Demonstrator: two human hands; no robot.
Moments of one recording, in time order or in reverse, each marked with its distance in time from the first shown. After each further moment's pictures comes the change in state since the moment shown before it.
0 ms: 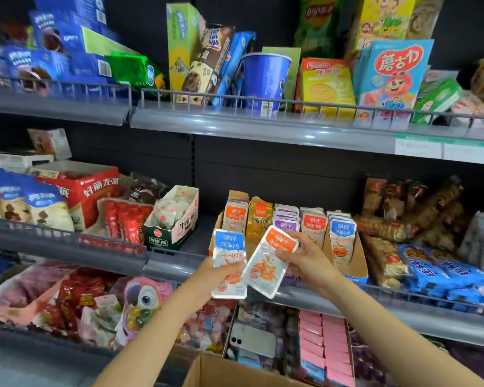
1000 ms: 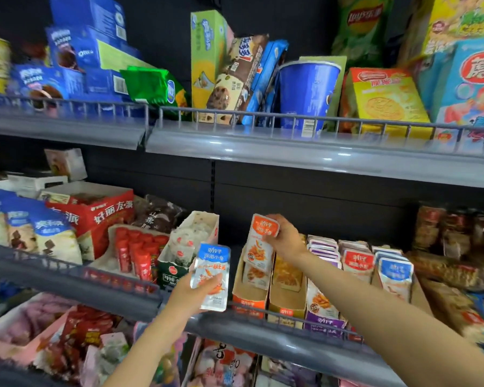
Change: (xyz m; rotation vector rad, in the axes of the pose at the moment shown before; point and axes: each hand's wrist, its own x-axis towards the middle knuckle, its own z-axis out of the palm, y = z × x) left_hand 0.061 0.007 -0.094 0.029 0.353 0.100; right_hand 0.179 -0.021 0.073 -0.538 0.050 -0.314
